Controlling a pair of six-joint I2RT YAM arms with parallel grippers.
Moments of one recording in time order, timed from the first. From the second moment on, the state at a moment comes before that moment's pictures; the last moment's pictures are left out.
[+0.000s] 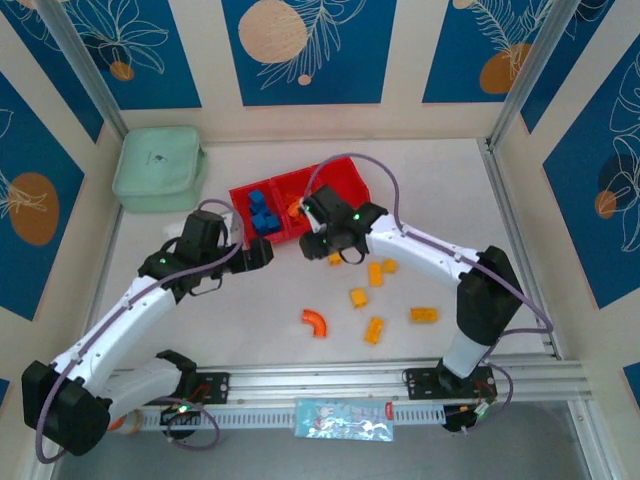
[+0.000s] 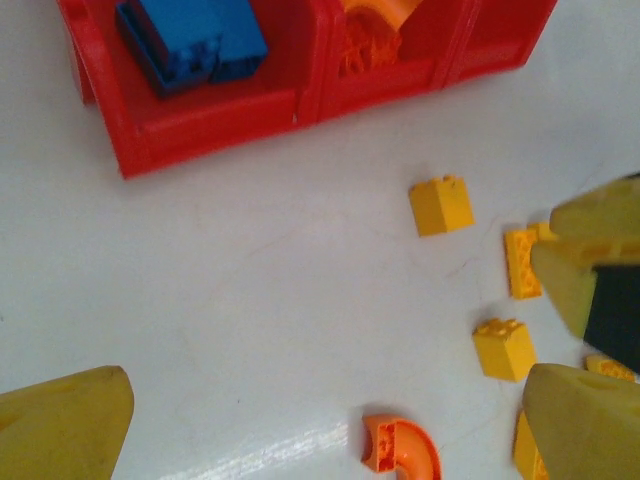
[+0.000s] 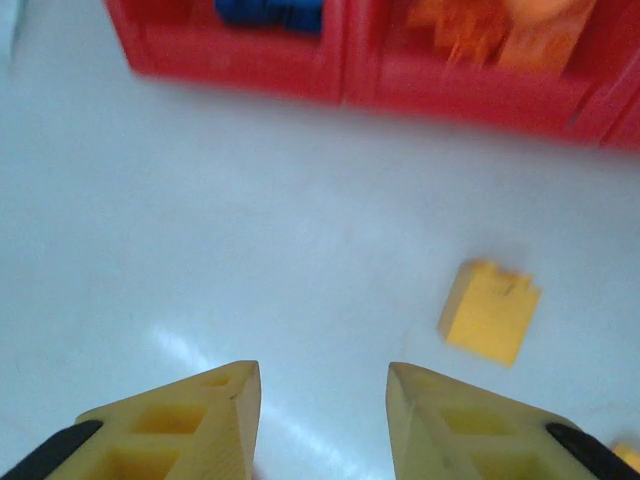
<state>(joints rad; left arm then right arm) -0.46 1.02 0.82 -0.62 0.18 -0.60 0.84 1.67 1.35 -0.73 0.02 0.30</state>
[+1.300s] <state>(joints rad) -0.57 0.88 0.59 -0.53 0.13 -0.82 1.08 1.72 1.04 -0.67 0.08 0.40</state>
